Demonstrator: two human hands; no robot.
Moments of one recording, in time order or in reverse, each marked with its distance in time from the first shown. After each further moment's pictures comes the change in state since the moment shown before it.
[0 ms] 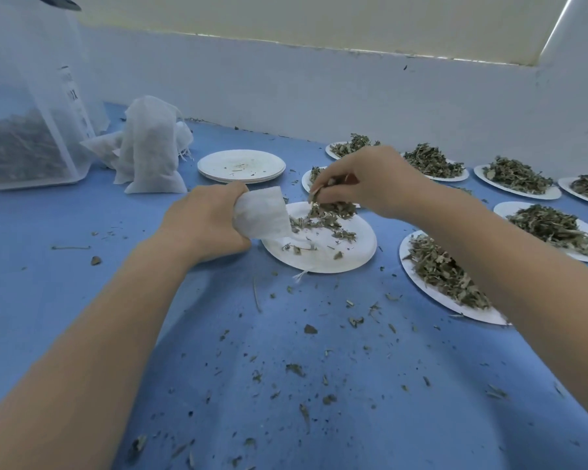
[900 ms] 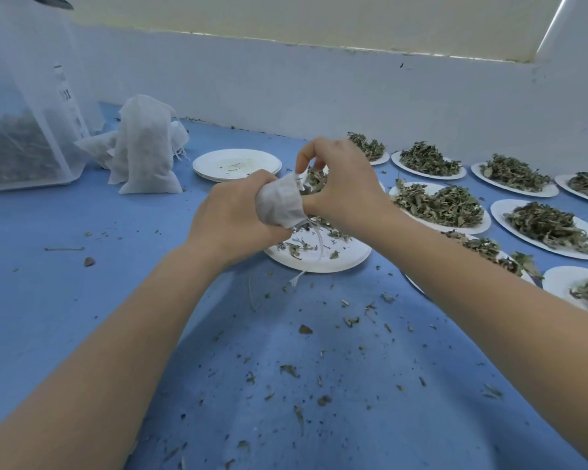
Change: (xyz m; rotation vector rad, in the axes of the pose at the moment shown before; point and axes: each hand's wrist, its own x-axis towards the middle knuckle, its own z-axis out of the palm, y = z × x) left_hand -0.003 0.034 0.015 -0.336 0.179 0.060; right_hand -0.002 -0.025 0.033 0.261 0.288 0.077
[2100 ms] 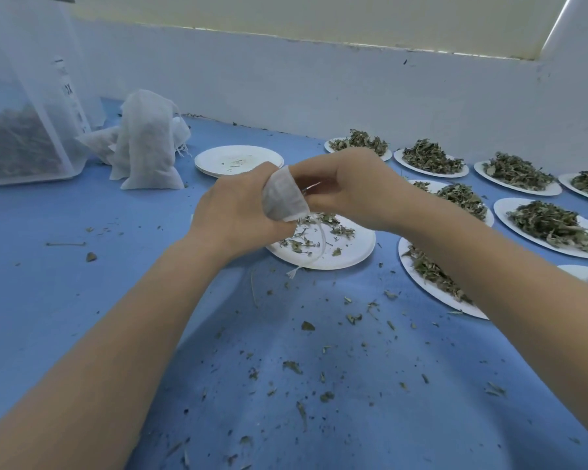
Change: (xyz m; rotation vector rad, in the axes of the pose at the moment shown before) left_hand 0.003 0.001 -0.002 0.077 -0.020 0.028; right_hand -0.003 -0.001 -0.022 0.046 -0.291 -0.230
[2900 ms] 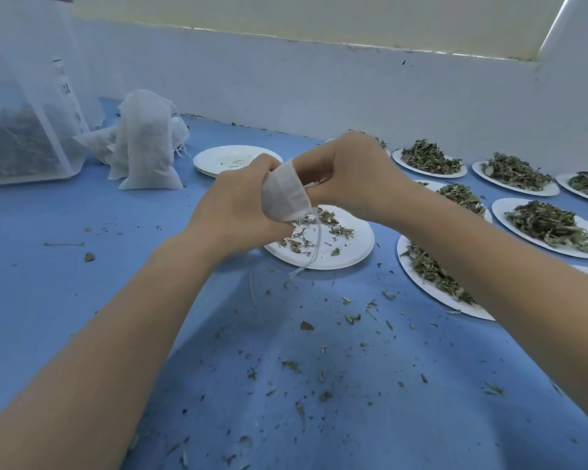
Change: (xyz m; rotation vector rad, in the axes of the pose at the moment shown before) left_hand 0.001 0.000 -0.005 -0.095 -0.005 0.073; right_hand 0.005 -0.011 -0.004 0.084 0.039 0.080
